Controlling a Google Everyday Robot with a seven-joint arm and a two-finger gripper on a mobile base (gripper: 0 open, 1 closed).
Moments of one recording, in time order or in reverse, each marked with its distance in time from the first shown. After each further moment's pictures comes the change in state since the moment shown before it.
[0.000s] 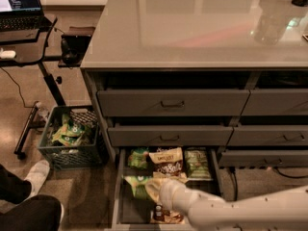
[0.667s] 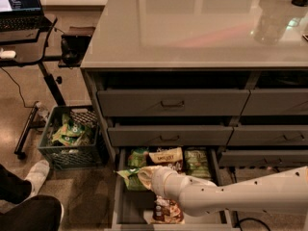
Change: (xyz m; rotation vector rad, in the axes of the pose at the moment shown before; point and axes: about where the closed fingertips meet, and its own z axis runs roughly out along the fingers) arm -0.036 -0.042 0.021 -0.012 -0.019 -0.081
